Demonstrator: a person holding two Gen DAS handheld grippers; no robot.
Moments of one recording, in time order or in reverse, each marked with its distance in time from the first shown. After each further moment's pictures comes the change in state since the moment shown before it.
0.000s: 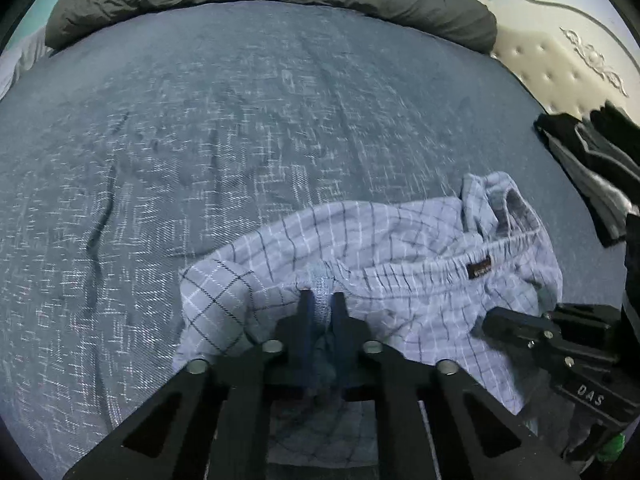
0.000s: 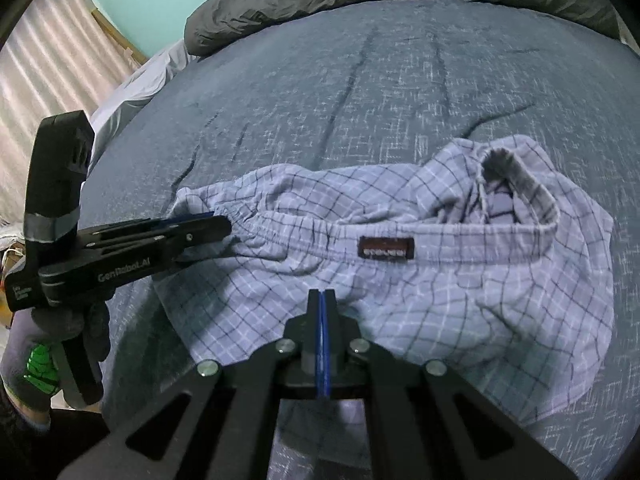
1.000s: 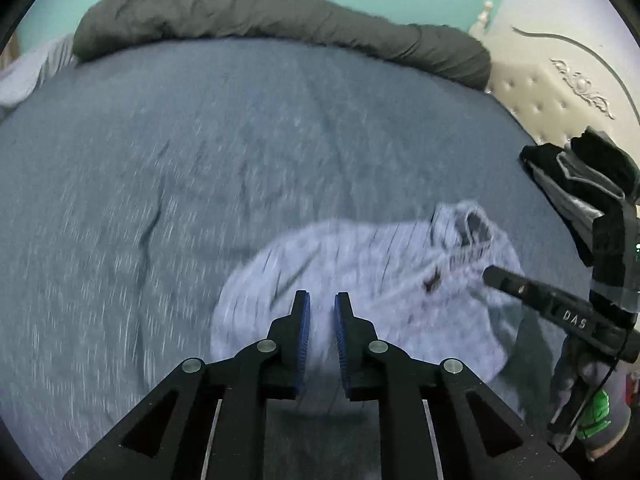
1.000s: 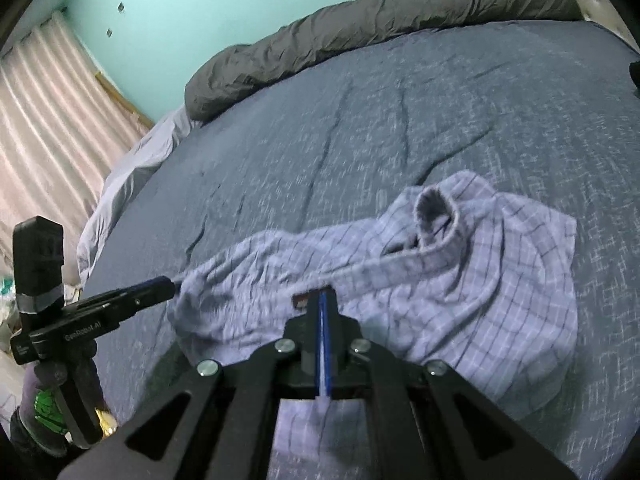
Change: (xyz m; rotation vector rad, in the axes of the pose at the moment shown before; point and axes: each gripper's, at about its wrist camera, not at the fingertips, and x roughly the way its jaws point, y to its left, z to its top) left arm -0.061 0.001 -0.011 -0.037 -0.141 0.000; right arm -0.026 -0.028 0.006 0.113 -0.221 0.074
